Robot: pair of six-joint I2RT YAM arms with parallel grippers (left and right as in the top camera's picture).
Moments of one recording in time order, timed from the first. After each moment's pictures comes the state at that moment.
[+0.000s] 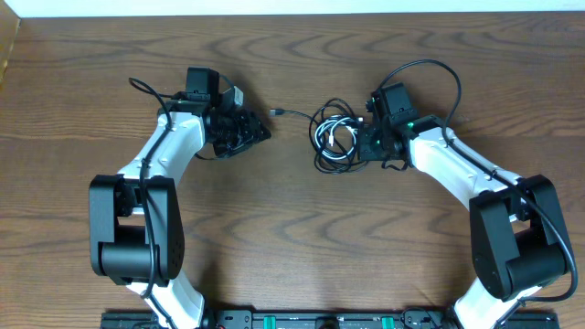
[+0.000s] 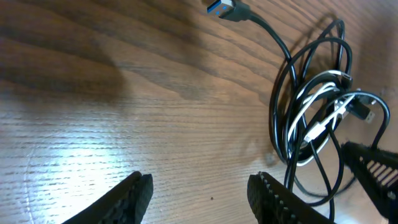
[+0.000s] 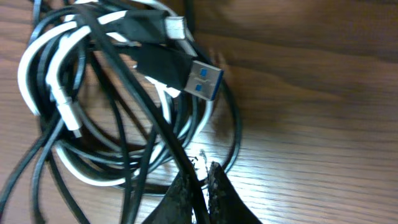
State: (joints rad) left arm -0.07 1.87 1.23 -0.62 0.53 -0.38; right arm 0.35 1.84 1.14 -0.48 -0.09 0.36
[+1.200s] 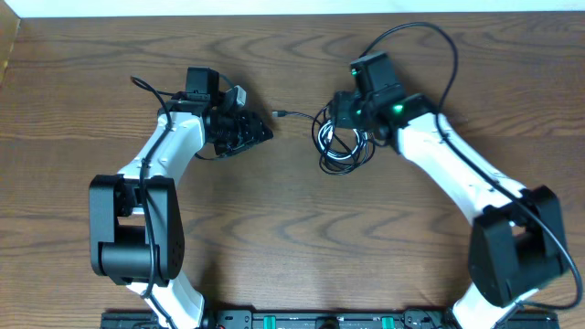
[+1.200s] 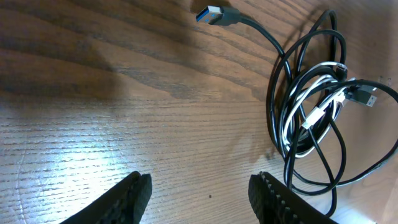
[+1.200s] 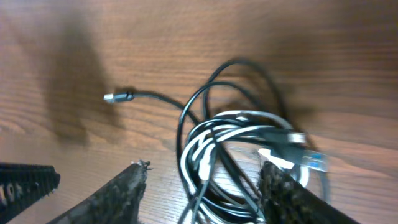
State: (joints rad) left arm -0.07 1.87 1.23 -0.62 0.55 -0.35; right arm 0.45 1.83 1.36 -0.46 -0.08 0.52
